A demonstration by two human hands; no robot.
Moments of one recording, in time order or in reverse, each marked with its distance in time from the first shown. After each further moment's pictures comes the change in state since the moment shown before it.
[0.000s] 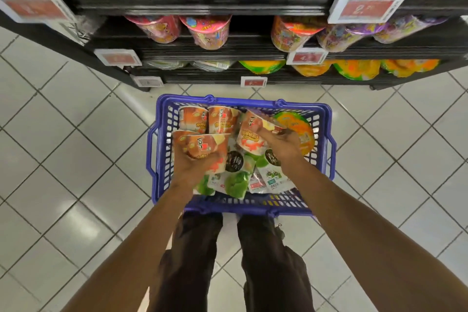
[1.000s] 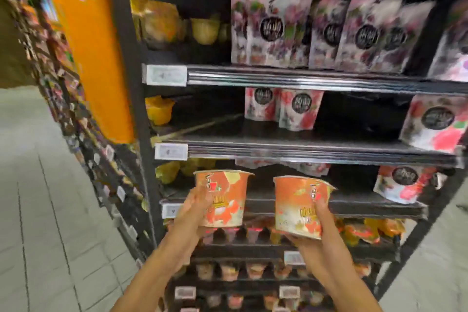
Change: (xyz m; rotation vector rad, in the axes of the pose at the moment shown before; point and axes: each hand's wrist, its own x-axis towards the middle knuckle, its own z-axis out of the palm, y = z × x) left_hand -0.533 0.456 -0.287 -0.429 -0.498 0.867; right_hand -0.642 -0.407 -0.072 0.559 -0.533 -0.792
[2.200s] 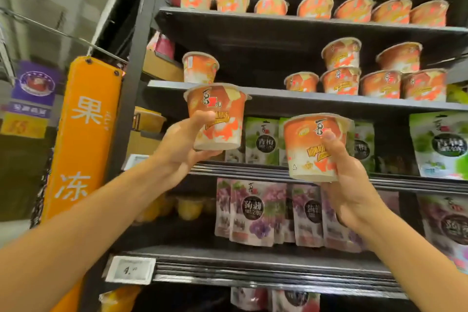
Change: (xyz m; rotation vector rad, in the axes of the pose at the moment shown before) left_hand 0.084 0.388 0.156 0.121 -0.091 0.773; right_hand 0.100 -0.361 0.169 -0.328 -0.190 -0.829
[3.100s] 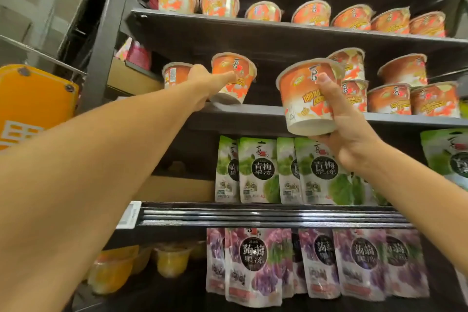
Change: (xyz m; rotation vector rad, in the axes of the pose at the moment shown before) left_hand 0.244 0.046 0.034 0.680 0.249 0.127; right_hand 0.137 -0.047 0.041 -0.046 0.063 -0.126
